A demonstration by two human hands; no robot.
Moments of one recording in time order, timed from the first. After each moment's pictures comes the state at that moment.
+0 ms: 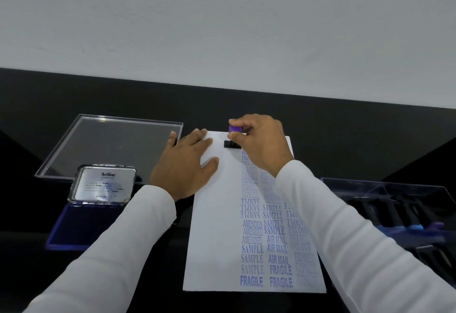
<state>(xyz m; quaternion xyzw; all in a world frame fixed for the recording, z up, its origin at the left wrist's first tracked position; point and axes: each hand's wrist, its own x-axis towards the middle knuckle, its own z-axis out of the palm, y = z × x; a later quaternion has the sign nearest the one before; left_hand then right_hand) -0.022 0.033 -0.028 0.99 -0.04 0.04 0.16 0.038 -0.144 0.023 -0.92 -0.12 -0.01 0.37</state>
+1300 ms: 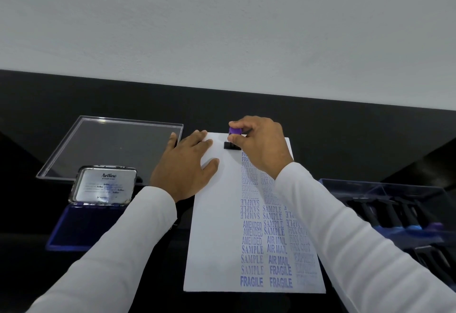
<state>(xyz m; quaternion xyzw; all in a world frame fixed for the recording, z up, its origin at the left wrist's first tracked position) -0.021 0.033 -0.028 0.99 -0.03 0.03 0.15 0.038 -0.143 0.022 -0.92 -0.11 -0.01 0.37</state>
